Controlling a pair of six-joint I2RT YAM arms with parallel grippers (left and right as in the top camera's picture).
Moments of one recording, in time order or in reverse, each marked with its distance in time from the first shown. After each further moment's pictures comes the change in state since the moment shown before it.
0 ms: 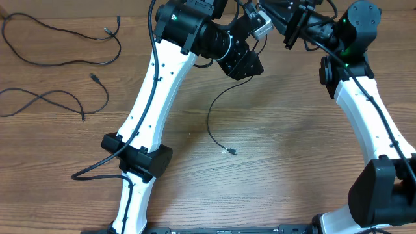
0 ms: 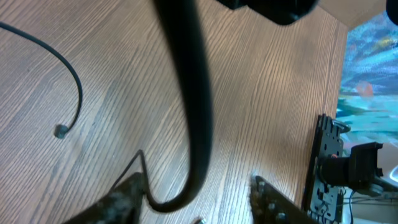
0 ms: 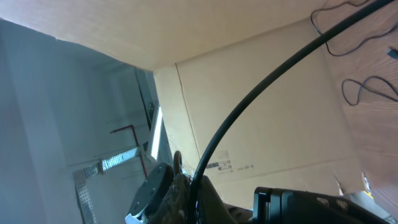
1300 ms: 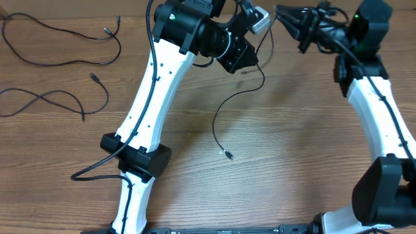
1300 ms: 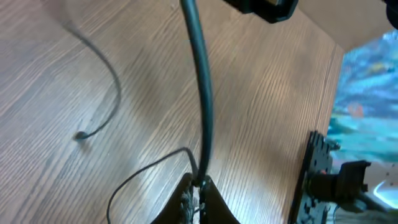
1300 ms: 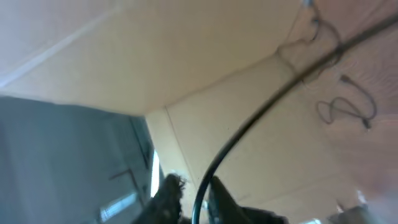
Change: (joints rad) left arm 0.021 -0.008 0.000 0.028 0.006 -0.126; right arm -0.115 0.000 0.001 -0.298 -0.011 -0.164
